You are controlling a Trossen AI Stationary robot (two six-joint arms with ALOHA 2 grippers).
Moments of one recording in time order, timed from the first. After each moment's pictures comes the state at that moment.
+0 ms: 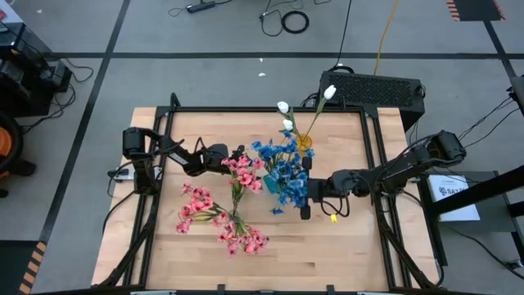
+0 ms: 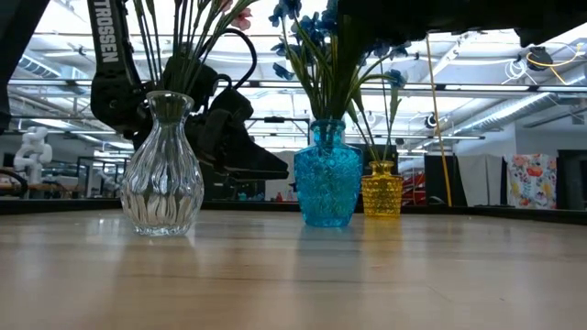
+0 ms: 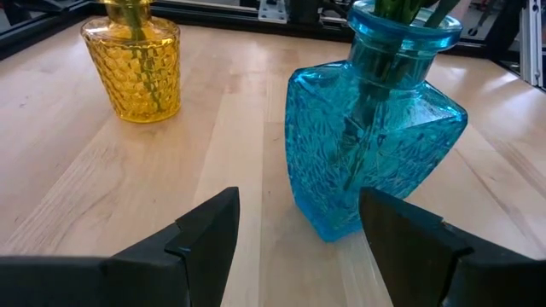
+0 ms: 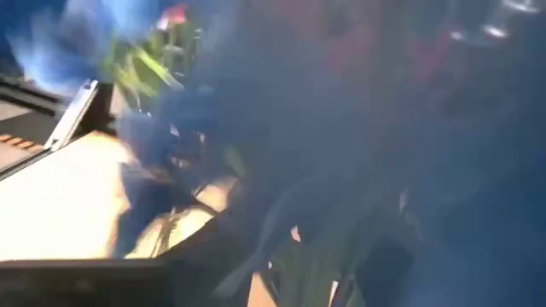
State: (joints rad) left arm 0.23 1.84 0.51 1.04 0.30 -0.01; right arm 0.26 1.36 0.59 0.79 0.30 -0.32
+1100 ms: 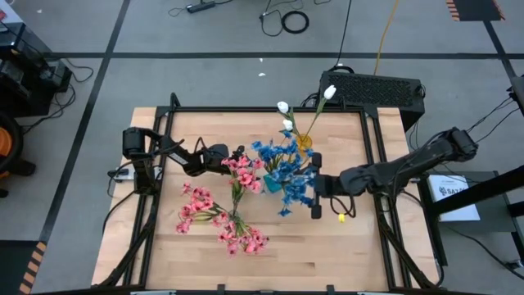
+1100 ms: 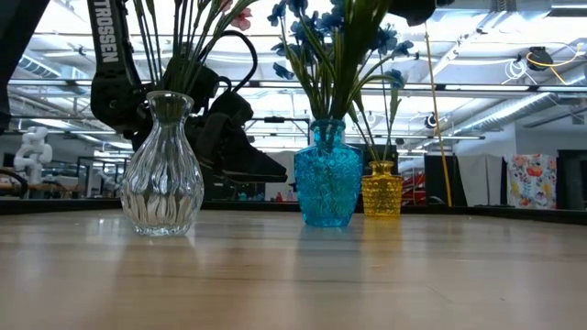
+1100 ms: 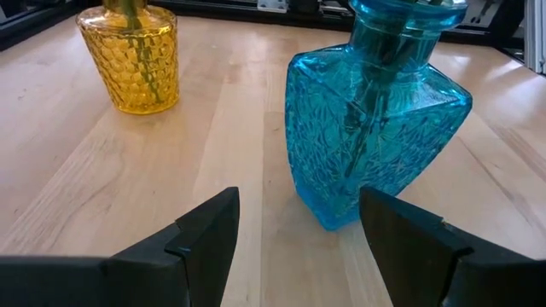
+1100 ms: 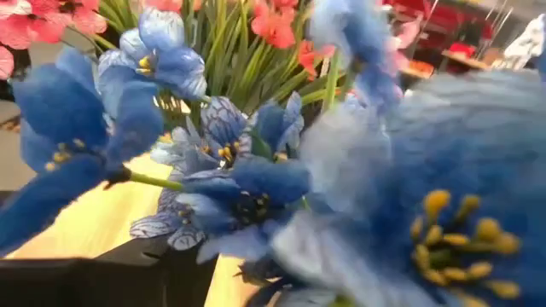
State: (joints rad) left arm 0.23 1.84 0.51 1.01 0.30 0.01; right arm 0.33 1.15 0.72 0.27 0.39 -0.12
